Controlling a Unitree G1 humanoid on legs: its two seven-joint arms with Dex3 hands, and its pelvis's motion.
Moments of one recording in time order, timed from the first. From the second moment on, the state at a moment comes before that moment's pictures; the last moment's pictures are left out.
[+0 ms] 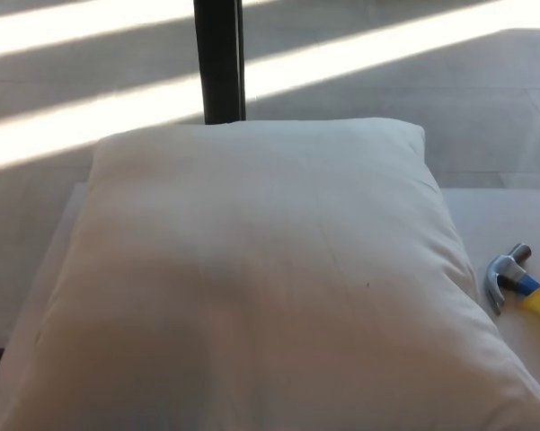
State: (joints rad) left_arm 0.07 0.62 0.51 1.25 -0.11 -0.04 0.00; right_arm 0.10 -0.45 -0.62 0.90 0.11 -0.10 -0.08
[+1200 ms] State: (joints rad) left_arm 0.04 0.63 0.54 1.27 -0.16 -0.06 -0.01; right_arm -0.19 -0.57 -0.69 0.26 0.29 -0.01 -0.13
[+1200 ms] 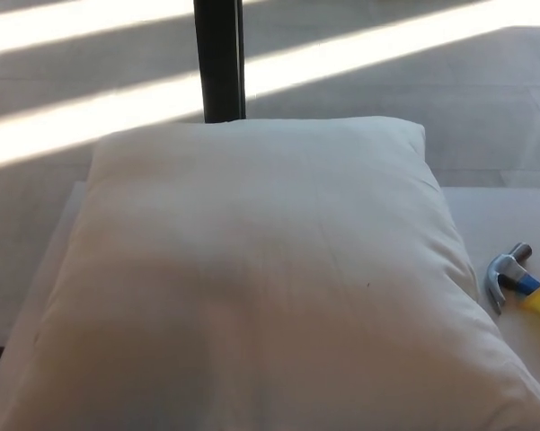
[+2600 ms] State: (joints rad) left_arm 0.05 0.63 0.50 1.26 -0.17 -0.10 -0.06; right_arm -0.45 -0.91 0.27 0.59 -0.30 0.03 0.06
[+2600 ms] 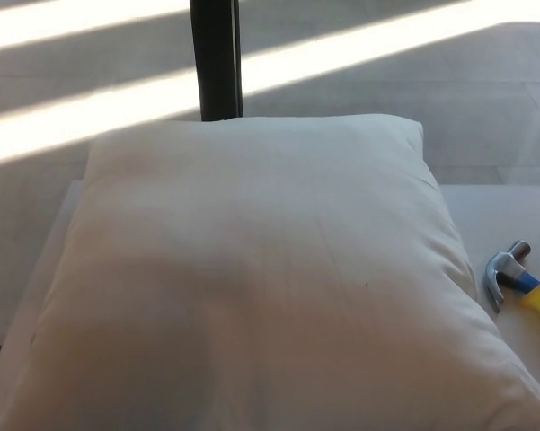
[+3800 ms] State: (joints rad) left_arm 0.07 0.63 0.51 1.27 -0.18 -0.12 -0.08; right_arm -0.60 -0.70 0.38 1.02 -0.48 0.06 0.04
